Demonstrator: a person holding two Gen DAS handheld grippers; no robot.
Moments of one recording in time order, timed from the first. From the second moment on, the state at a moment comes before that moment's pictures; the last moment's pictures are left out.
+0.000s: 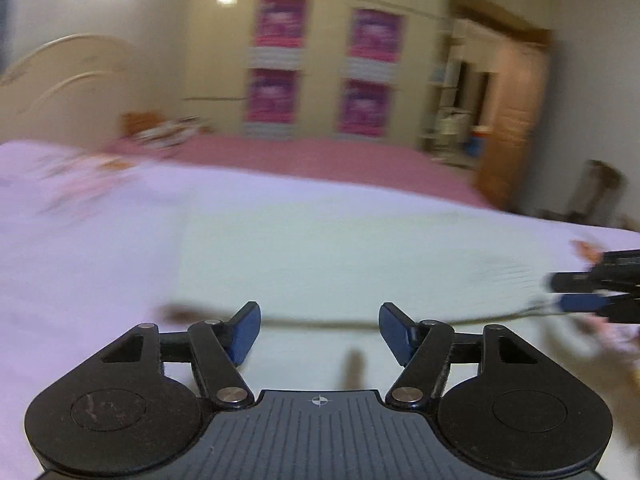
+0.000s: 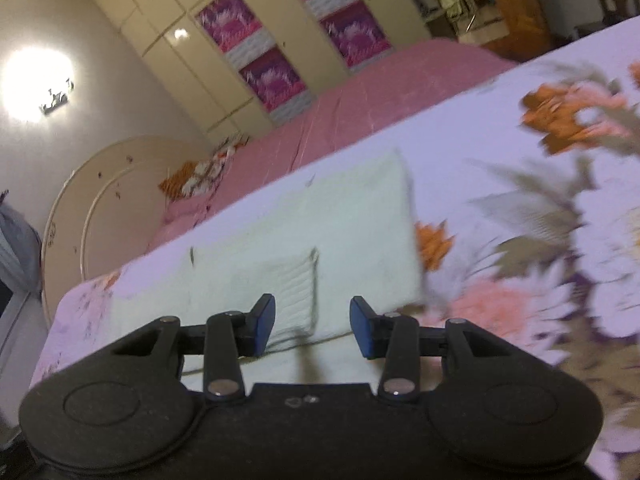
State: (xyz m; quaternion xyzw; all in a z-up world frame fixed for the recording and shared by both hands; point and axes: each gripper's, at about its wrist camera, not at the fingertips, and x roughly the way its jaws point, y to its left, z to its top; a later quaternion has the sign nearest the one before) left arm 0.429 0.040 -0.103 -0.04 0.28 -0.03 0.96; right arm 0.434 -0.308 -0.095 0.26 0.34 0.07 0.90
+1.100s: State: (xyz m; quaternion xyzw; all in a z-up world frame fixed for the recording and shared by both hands) left arm 0.460 0.060 -0.127 -0.05 0.30 -0.02 0.95; right arm 0.434 -0.303 -0.068 0.13 0.29 0.02 0.95
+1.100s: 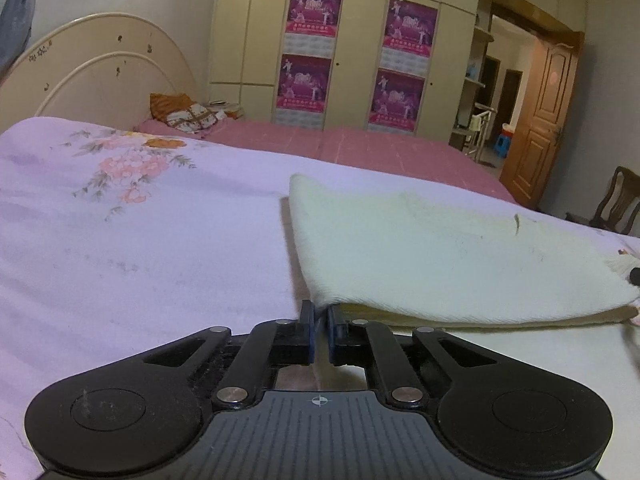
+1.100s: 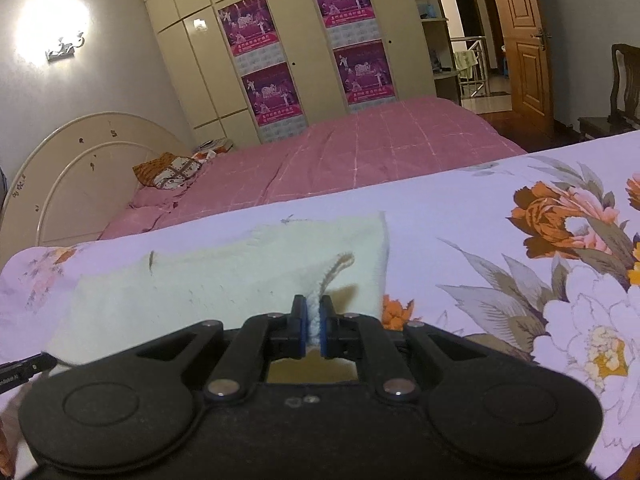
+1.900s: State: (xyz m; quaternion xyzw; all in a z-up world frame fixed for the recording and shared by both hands) left arm 0.479 -0.012 -0.116 0.00 0.27 -0.09 0.96; right arm 0.437 -0.228 -0.083 0.07 0.32 0.12 0.94
